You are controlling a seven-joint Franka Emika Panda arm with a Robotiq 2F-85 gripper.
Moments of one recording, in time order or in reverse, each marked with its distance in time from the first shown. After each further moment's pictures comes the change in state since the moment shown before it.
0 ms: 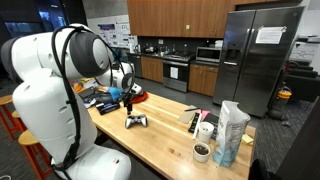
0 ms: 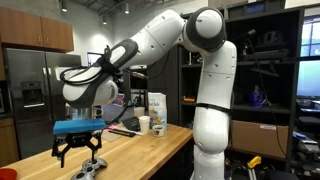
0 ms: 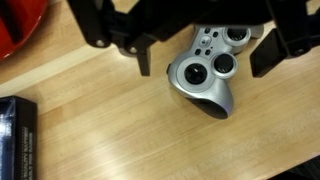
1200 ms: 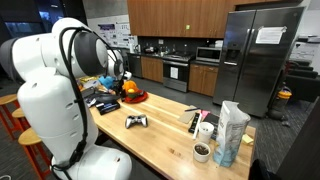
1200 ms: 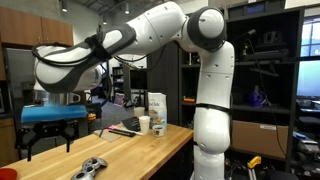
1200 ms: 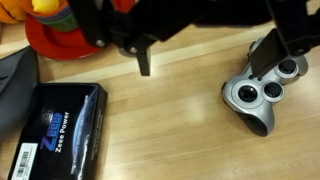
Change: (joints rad) arm 0.053 0.025 0.064 0.192 -0.116 -0.074 -0.002
